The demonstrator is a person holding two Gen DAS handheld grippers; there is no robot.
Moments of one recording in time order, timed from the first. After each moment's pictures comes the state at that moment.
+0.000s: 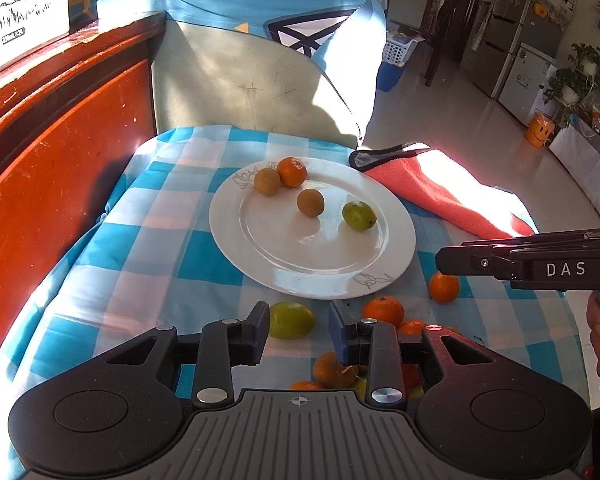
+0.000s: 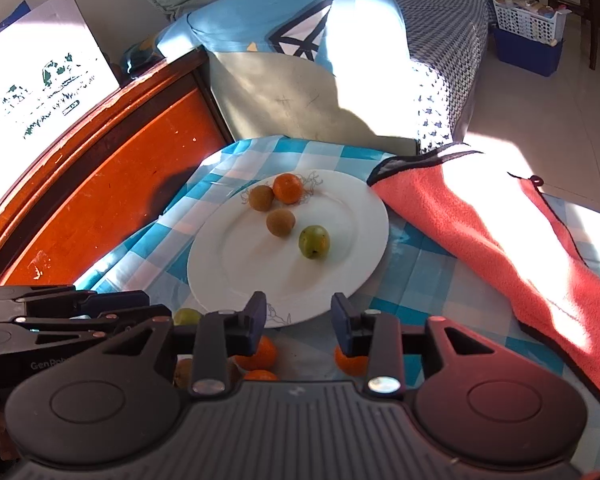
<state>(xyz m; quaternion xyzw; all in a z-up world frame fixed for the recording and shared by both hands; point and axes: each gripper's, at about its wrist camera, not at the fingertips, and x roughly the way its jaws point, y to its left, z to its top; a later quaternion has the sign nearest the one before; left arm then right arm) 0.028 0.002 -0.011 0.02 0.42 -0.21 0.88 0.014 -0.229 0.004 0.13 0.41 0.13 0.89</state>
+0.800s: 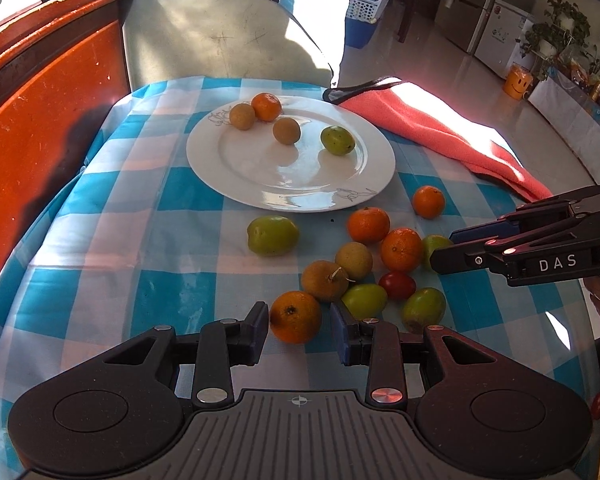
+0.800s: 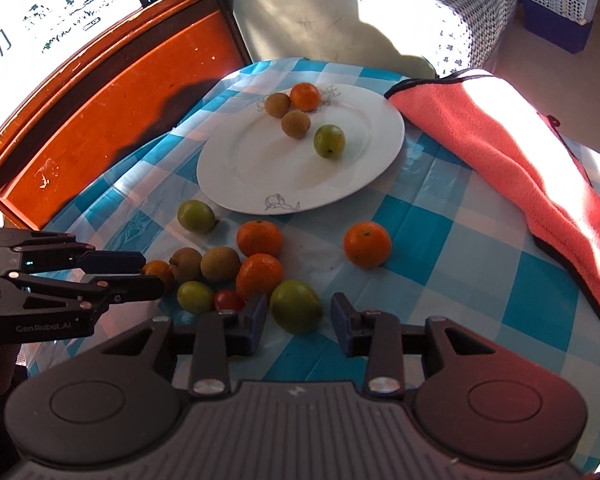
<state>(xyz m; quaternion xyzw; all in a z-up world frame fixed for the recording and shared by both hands) 0.004 0.006 -0.038 0.06 0.46 -0.24 0.85 -0.012 -0.221 -0.027 0.08 0.48 0.17 0.86</state>
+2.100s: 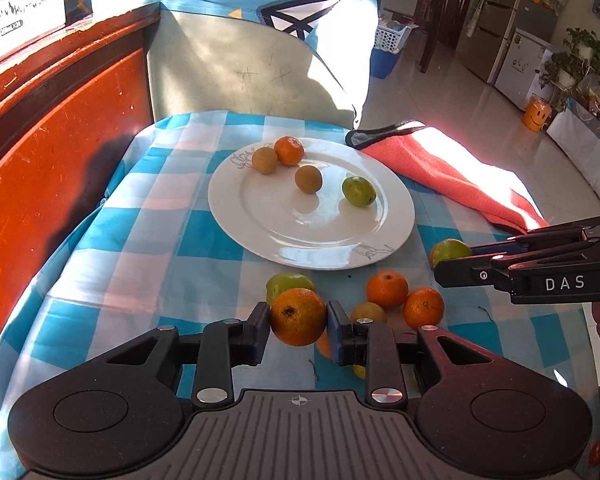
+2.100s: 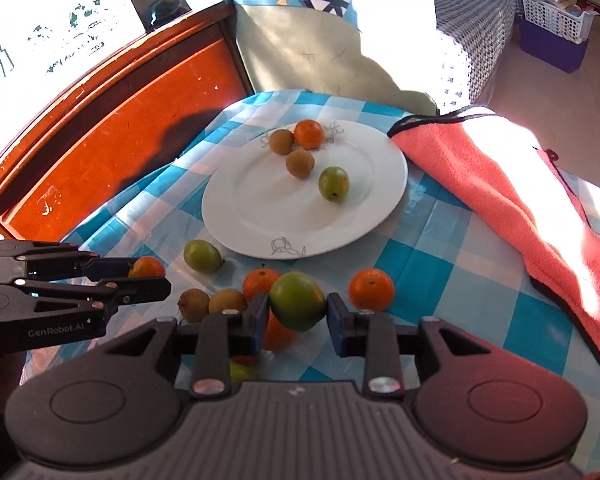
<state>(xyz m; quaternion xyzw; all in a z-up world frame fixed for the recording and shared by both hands) 0.020 0.003 -0.018 0.03 0.42 -0.21 0.88 0.003 -0.218 -0.007 0.10 0.44 0.16 0.88</state>
